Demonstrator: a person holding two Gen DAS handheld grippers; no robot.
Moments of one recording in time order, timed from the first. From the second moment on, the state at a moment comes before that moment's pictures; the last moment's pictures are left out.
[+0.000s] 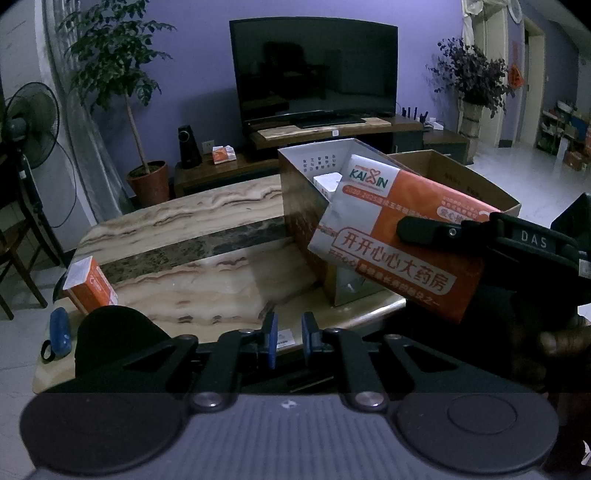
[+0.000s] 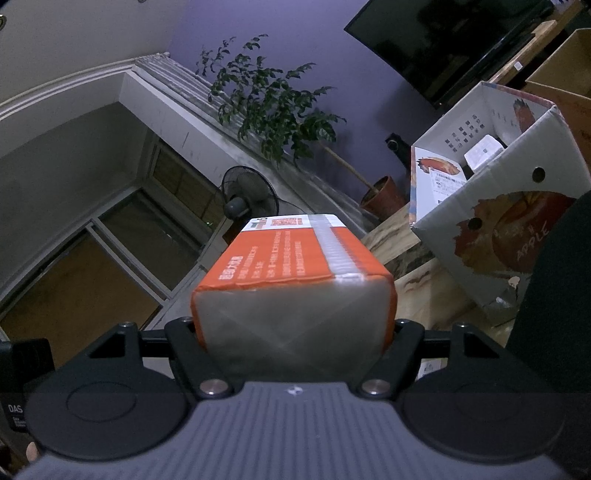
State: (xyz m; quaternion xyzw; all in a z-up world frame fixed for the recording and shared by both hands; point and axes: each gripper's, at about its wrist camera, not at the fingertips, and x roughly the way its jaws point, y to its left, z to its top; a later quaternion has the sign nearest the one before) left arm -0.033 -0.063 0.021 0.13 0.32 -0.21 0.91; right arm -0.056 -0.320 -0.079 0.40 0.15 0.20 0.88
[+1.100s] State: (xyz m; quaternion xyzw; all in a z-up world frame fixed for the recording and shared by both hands) left arm -0.035 -0.061 0.031 0.13 0.32 -0.20 0.92; right arm -0.056 -0.326 -0.084 0.42 0.14 0.19 0.87
